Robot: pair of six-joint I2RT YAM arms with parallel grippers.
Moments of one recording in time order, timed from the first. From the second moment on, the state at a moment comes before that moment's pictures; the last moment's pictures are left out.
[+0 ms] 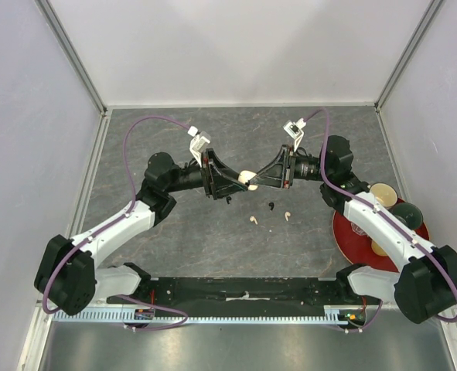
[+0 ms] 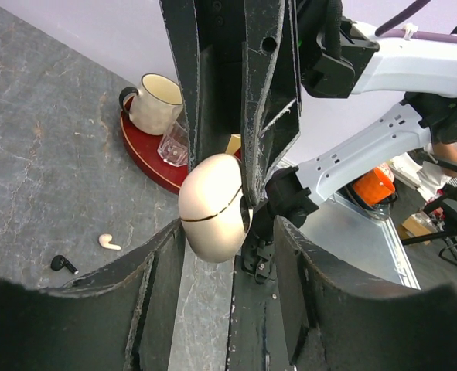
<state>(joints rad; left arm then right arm) -0.56 1.23 0.74 0.64 0.87 -0.64 0.40 1.20 0.86 0.30 -1.01 0.71</state>
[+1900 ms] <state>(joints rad) -0.59 1.23 0.74 0.60 0.73 -0.58 0.42 1.13 0.84 0.26 -0.72 0.87</state>
